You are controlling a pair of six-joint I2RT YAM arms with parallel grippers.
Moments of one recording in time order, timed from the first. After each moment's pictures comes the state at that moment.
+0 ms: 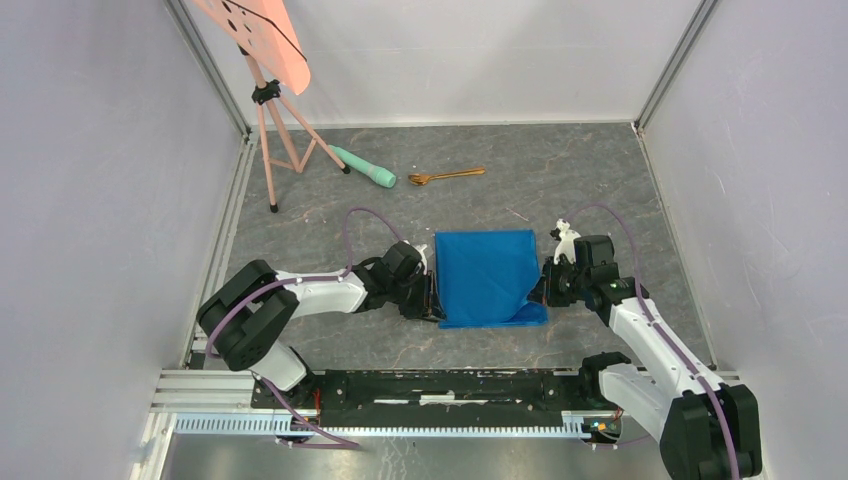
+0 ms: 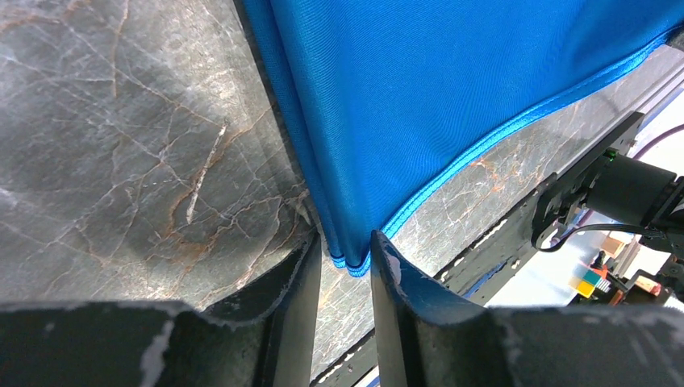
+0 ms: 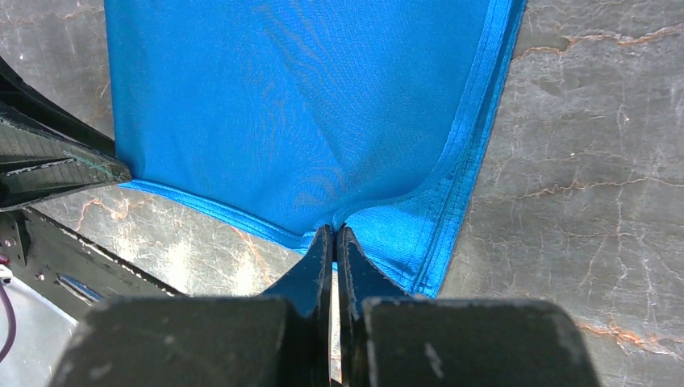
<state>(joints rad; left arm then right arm) -0.82 1.55 0.64 -0.01 0.32 -0.81 0.19 0.93 0.47 -0.46 -0.38 0.25</state>
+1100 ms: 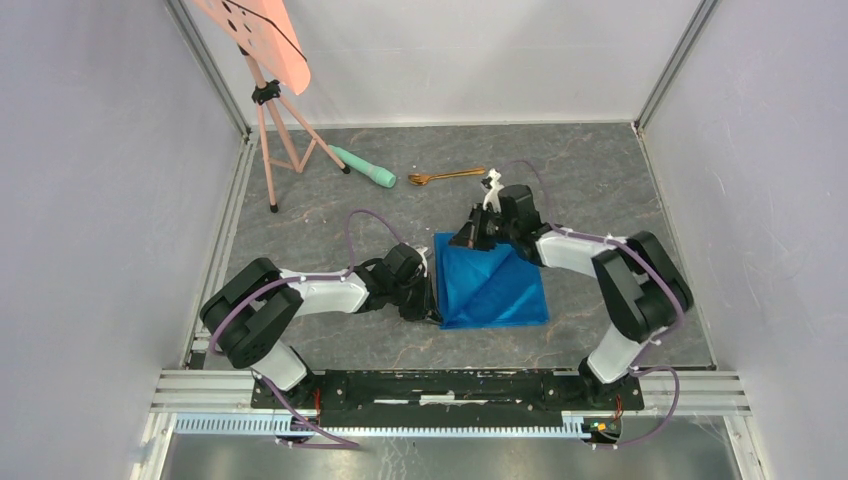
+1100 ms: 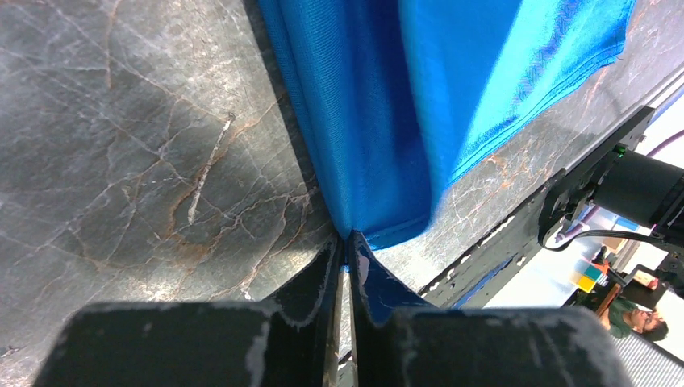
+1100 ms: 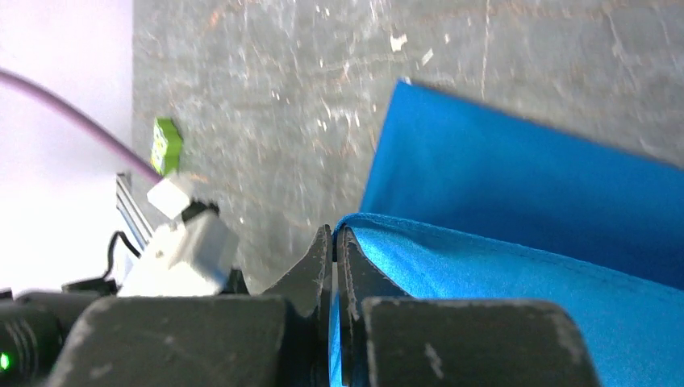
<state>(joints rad) -0.82 1.58 0.64 0.00 0.33 -0.81 0.47 1.64 0.81 0.19 -0.45 0.63</state>
